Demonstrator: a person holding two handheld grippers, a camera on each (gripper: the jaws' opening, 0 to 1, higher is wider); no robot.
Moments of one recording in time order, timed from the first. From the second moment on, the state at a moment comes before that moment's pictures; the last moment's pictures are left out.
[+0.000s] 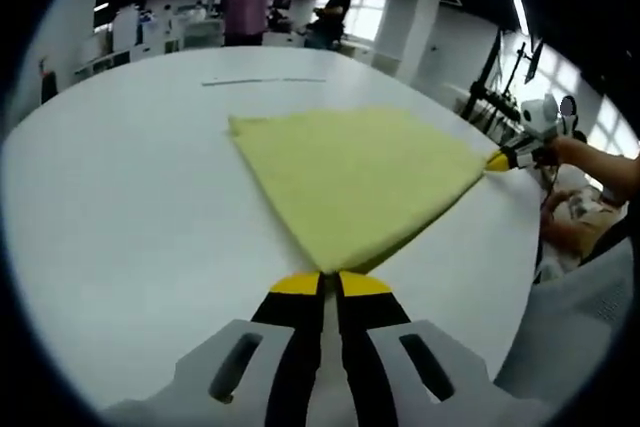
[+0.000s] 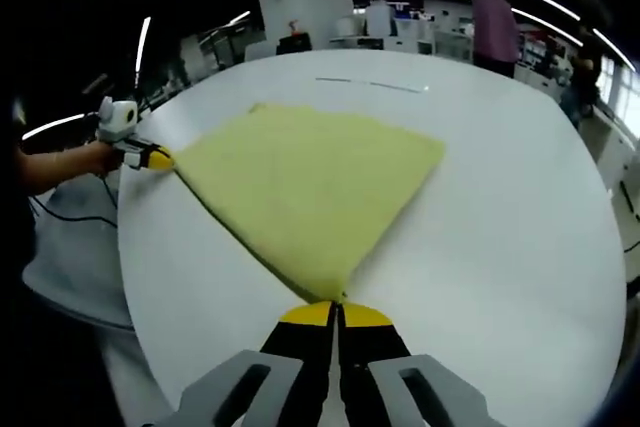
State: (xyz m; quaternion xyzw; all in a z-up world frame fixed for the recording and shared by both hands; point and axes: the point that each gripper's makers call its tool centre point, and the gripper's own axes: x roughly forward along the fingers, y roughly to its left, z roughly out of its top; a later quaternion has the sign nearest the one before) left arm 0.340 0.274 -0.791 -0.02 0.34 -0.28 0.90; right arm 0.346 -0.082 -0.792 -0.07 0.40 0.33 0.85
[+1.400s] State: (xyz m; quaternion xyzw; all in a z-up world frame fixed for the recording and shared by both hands) left arm 0.346 0.266 -0.687 -0.05 0.22 -0.29 0.93; right arm 0.338 -0.013 -0.679 -0.01 0.24 0.38 0.89
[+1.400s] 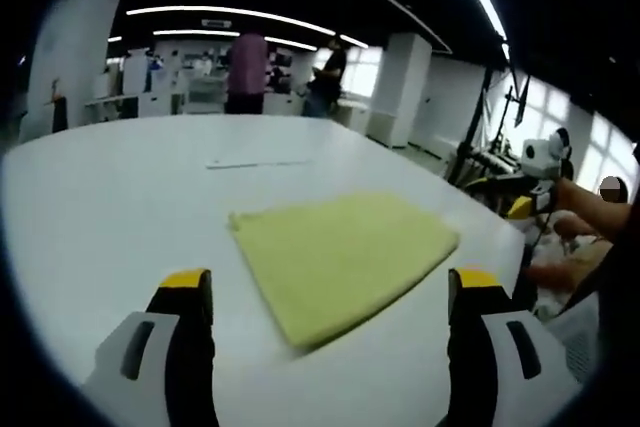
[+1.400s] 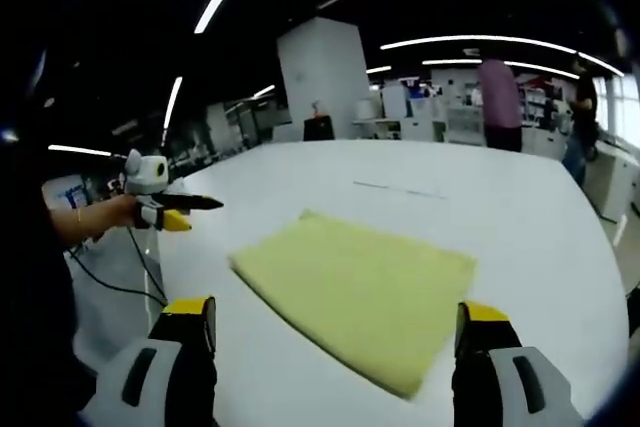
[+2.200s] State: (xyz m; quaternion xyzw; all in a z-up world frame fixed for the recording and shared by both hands) left arm 0.338 0.273 -0.677 -0.03 0.21 -0.27 0.94; right arm 0.336 -0.019 -0.670 -0.01 0.22 0.36 0.91
